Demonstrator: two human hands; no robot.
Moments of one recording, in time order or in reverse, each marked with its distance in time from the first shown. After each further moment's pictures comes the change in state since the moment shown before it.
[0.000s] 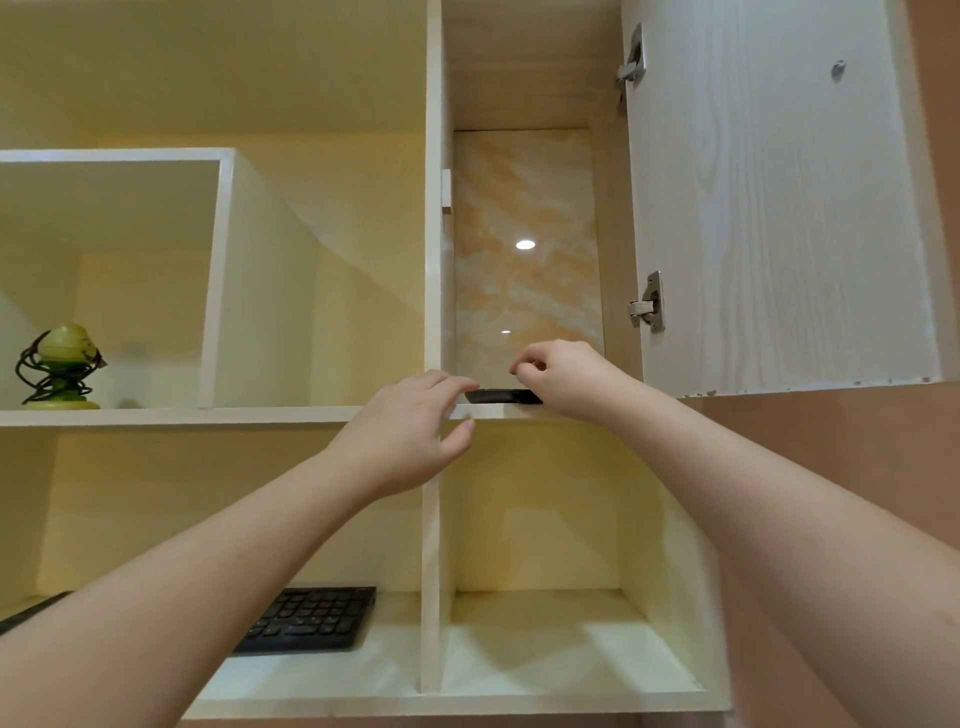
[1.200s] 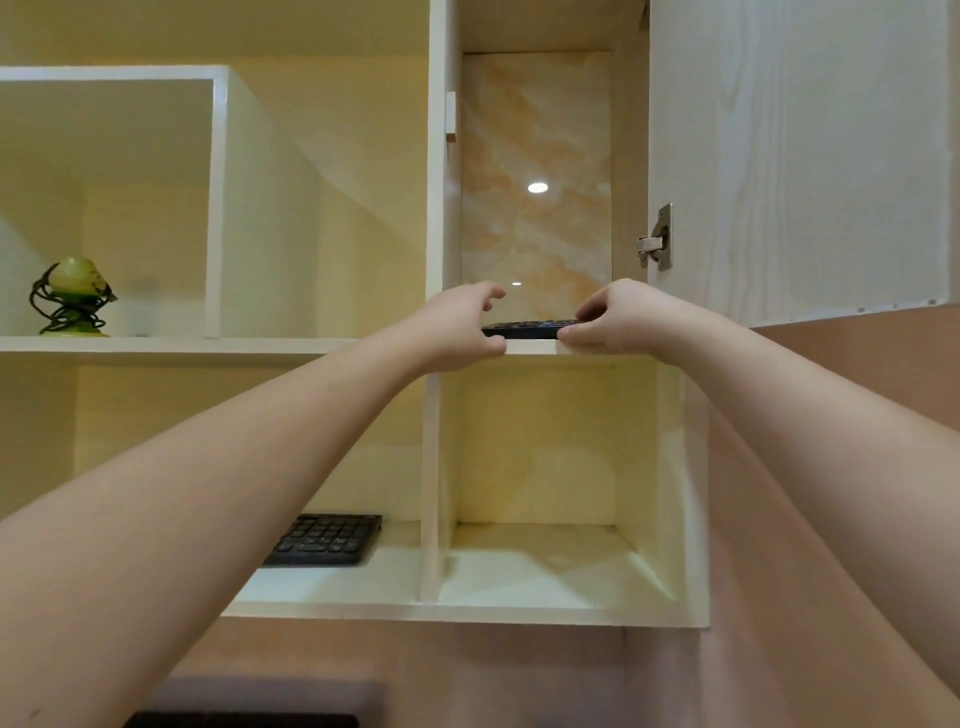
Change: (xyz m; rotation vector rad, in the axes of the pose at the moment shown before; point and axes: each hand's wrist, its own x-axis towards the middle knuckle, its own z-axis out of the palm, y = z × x) left_hand 0.054 0.017 0.010 -0.218 -0.136 -0.177; right_hand -0.012 0.043 -0.026 -0.029 -0.042 0.134
